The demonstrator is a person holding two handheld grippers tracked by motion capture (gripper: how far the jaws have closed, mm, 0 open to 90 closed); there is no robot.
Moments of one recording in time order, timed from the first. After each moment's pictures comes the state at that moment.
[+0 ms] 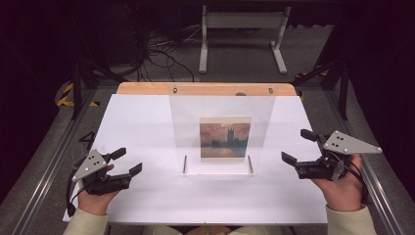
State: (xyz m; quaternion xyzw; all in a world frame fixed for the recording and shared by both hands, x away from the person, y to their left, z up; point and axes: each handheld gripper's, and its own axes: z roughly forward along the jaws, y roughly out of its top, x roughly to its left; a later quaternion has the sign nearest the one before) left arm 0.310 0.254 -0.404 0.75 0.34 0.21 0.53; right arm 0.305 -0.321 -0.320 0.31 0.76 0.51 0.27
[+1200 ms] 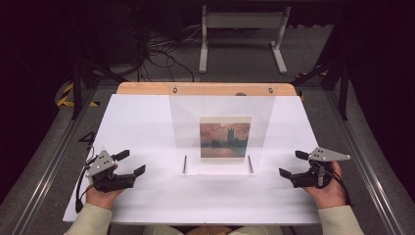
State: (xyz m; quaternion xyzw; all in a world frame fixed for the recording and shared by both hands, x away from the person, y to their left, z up) left arm 0.337 0.256 -0.451 0.76 0.34 0.20 0.51; right arm 0.339 -0.356 -0.441 0.38 0.78 0.45 0.18
